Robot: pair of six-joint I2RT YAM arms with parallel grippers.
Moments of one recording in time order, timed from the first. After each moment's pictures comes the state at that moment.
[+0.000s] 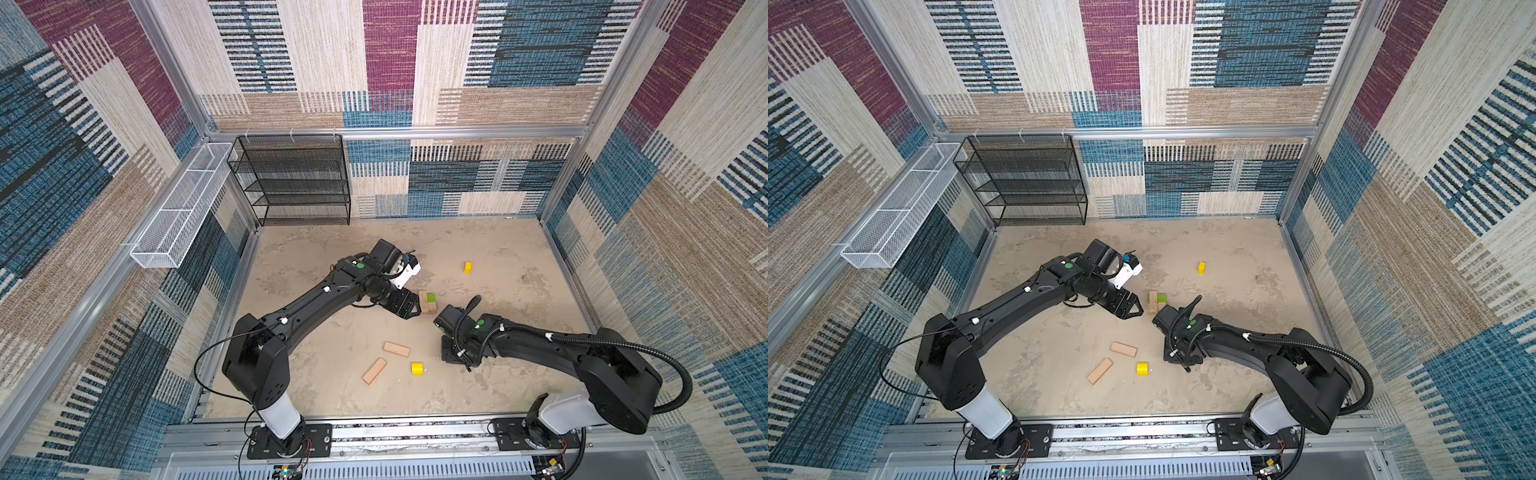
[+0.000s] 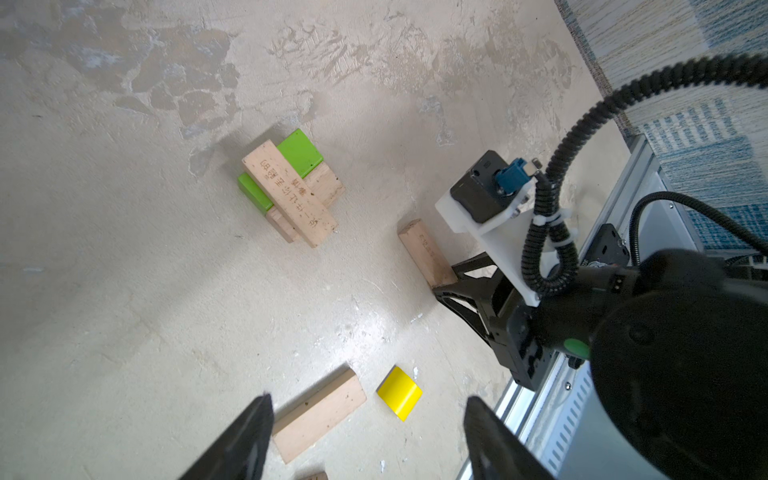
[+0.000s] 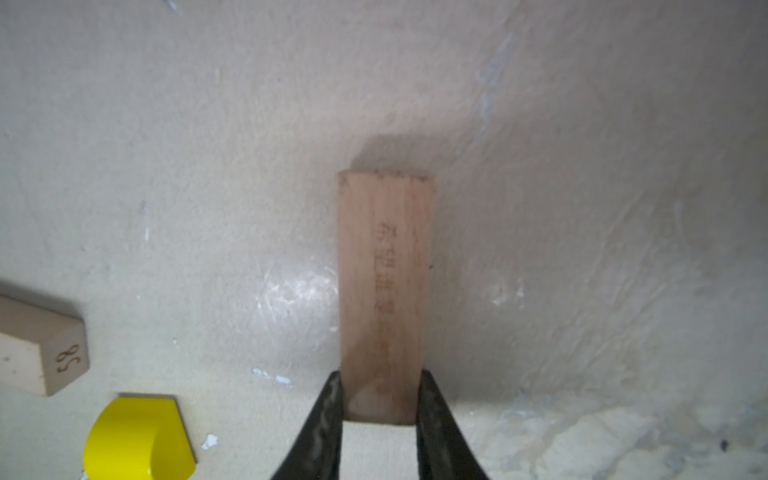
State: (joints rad) left arm -0.67 1.68 1.43 -0.83 0.40 -0.08; right arm 0.80 1.46 0.75 -0.65 0.07 0.87
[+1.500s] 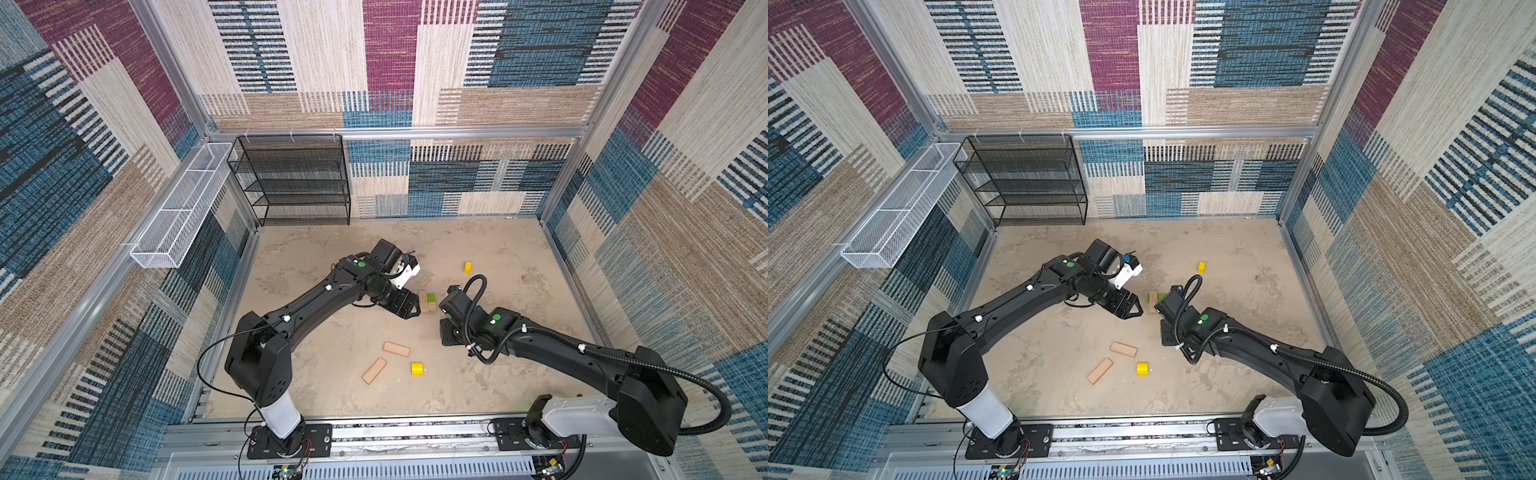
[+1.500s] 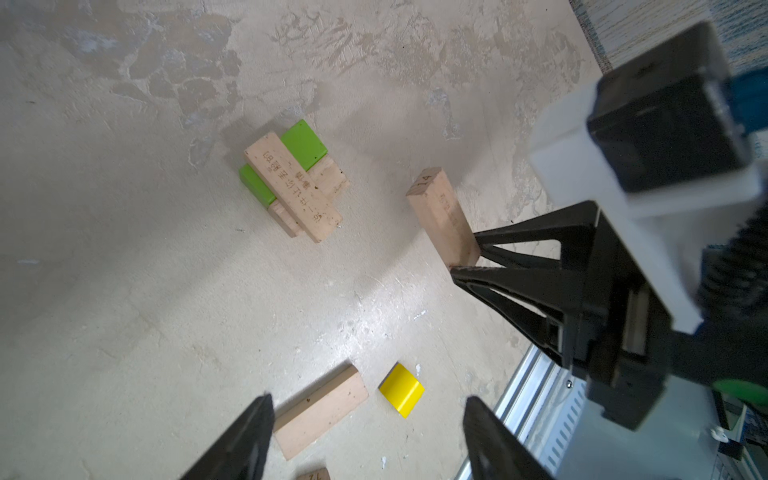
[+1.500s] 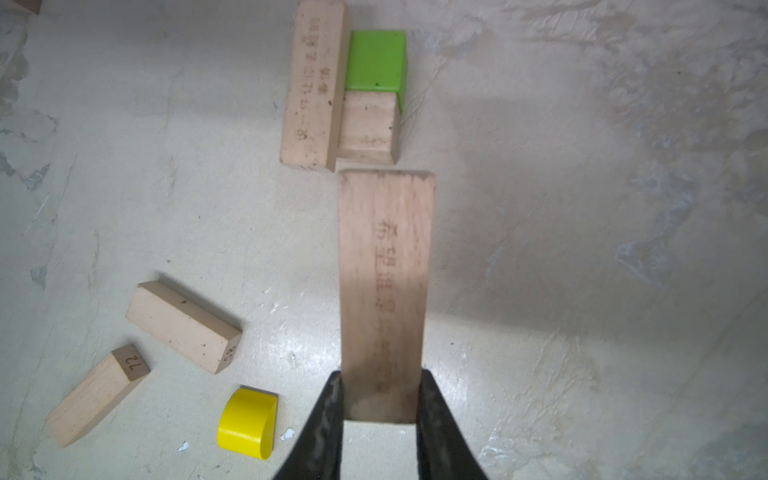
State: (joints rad) left arm -0.66 1.70 1.44 -0.85 0.40 -0.08; right arm 0.78 1.31 0.83 -0.61 0.18 0.64
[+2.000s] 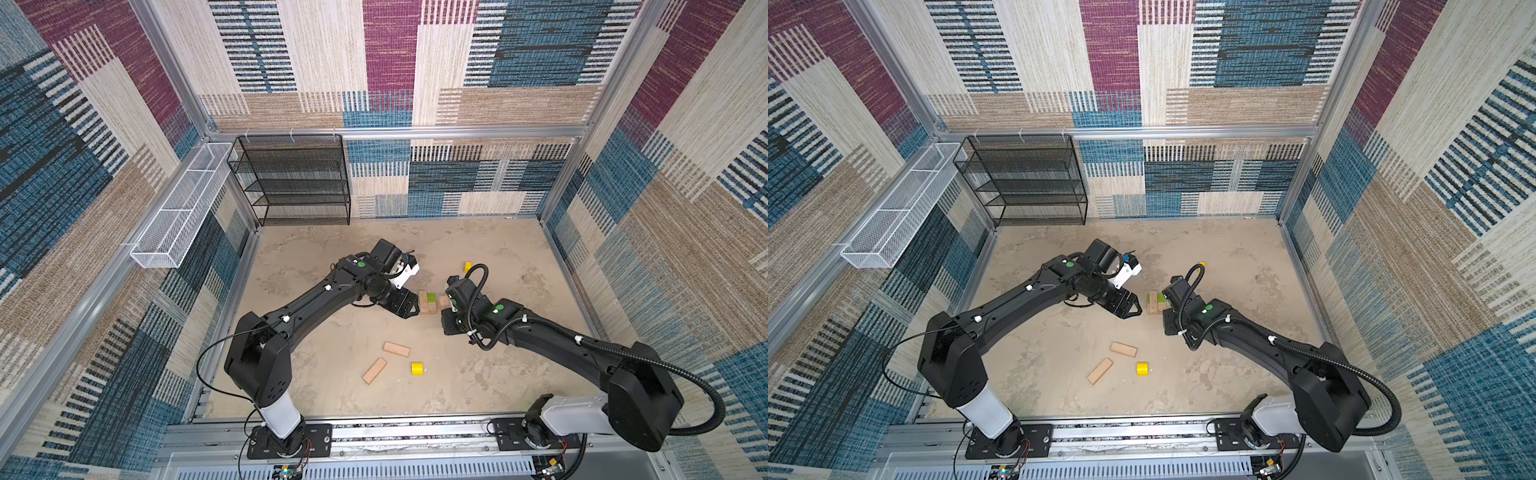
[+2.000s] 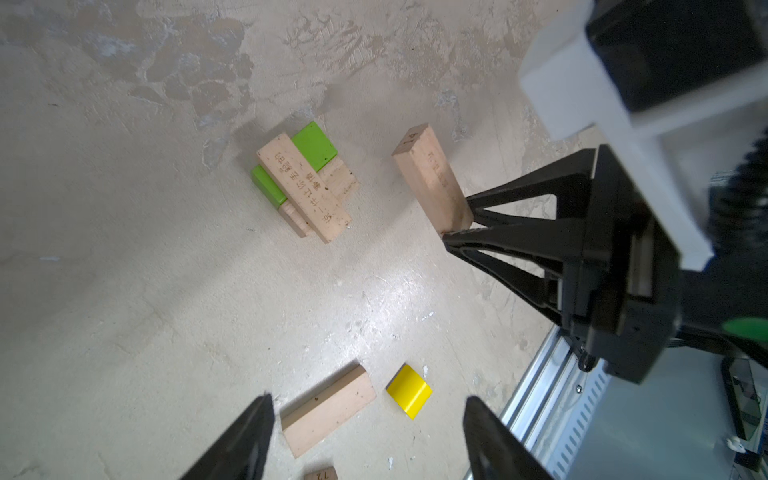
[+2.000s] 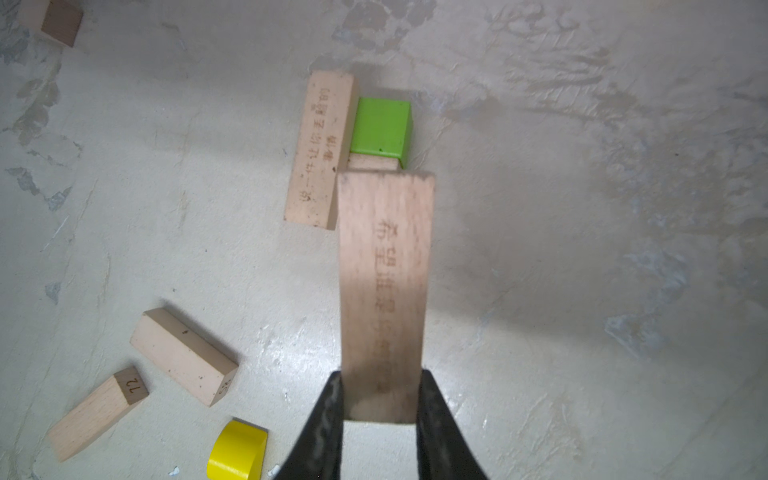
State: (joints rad) left arm -0.66 1.70 1.44 -0.85 0.37 -0.08; right arm 0.67 1.35 0.86 -0.54 0.09 0.49
